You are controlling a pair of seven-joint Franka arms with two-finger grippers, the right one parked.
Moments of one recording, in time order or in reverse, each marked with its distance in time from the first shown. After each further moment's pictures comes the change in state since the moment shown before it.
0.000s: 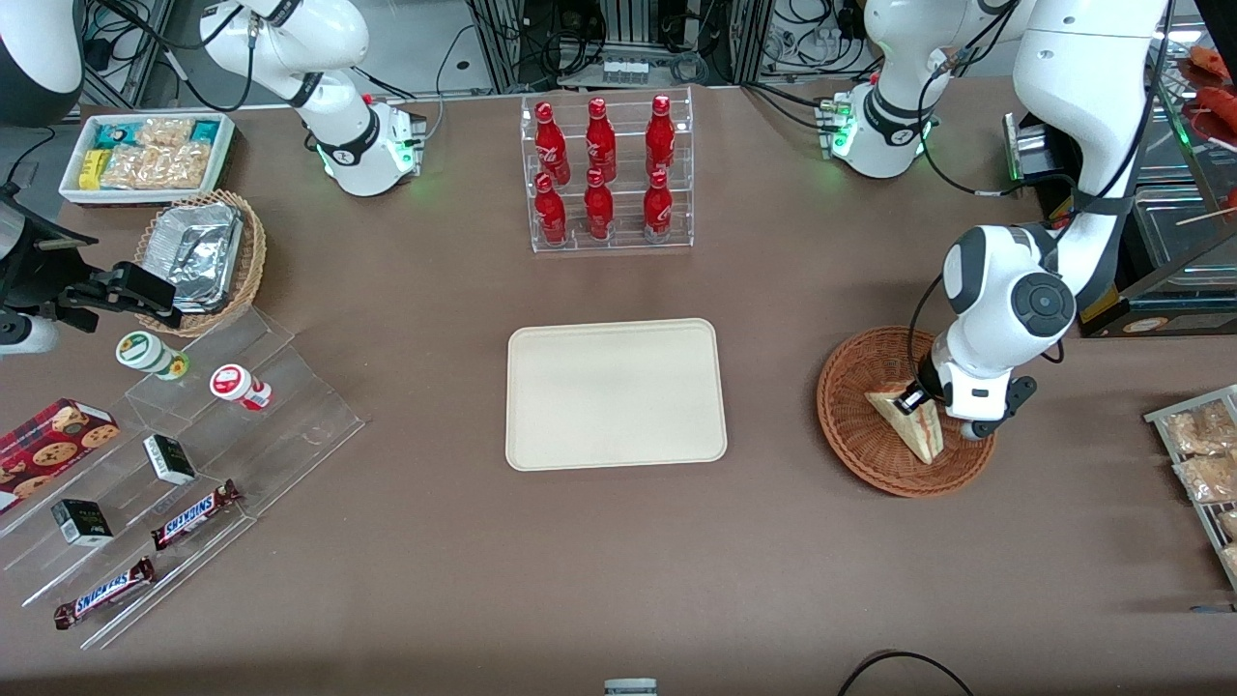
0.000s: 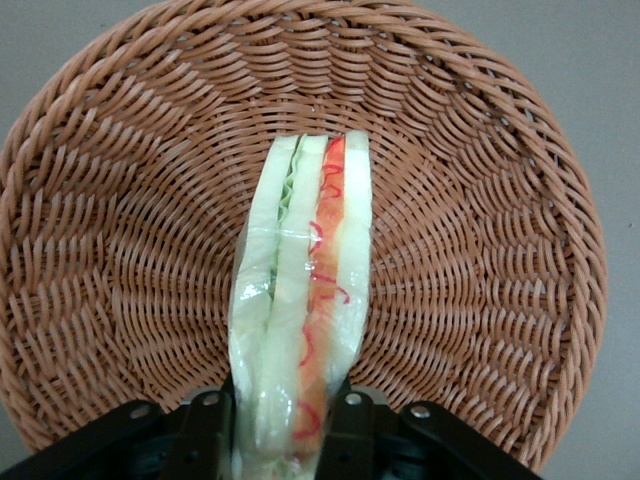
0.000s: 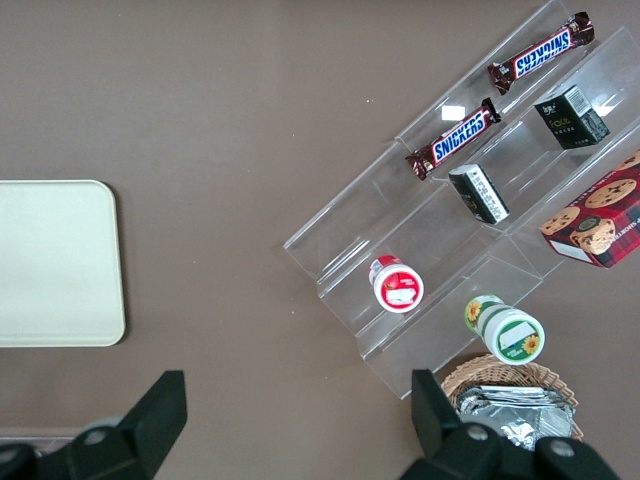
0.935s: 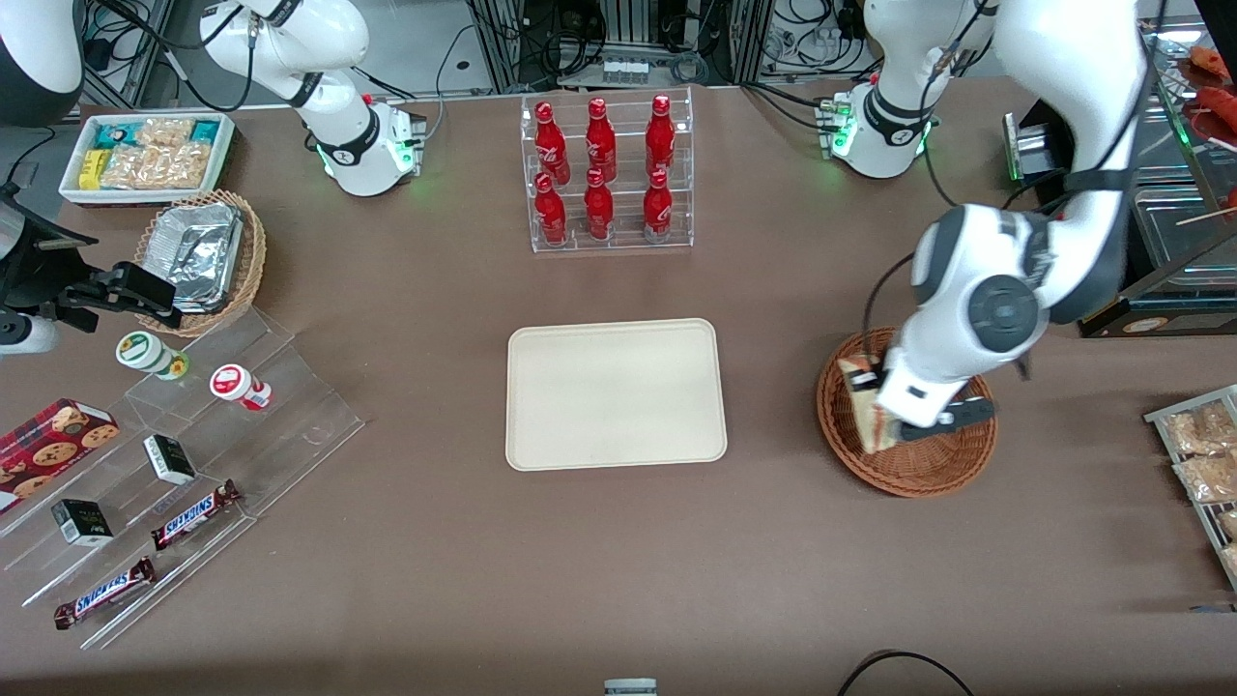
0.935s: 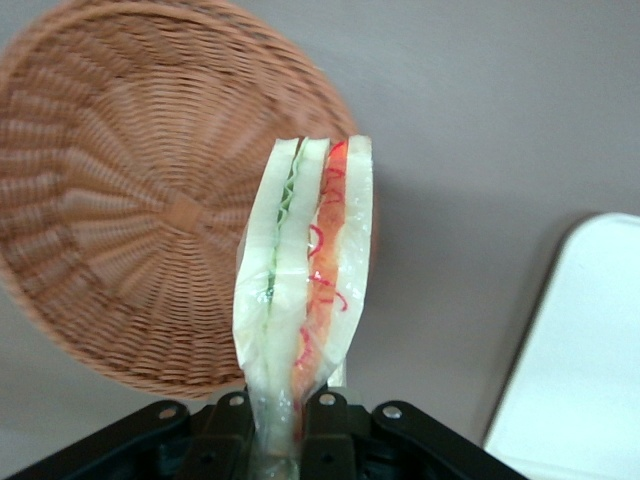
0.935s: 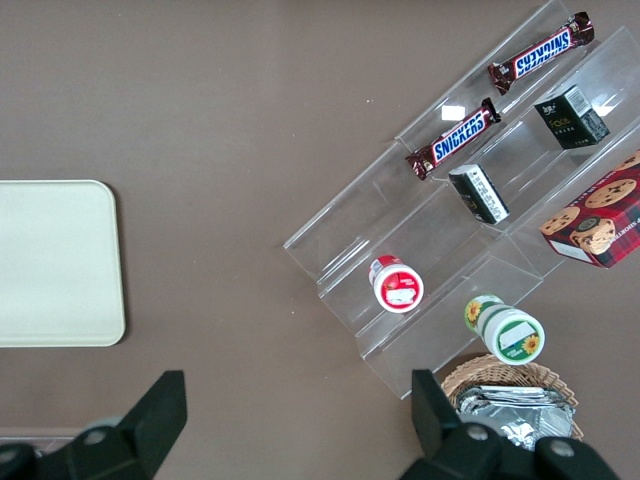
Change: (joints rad) arm -0.177 0.031 -0.042 0.343 0.038 -0.467 0.227
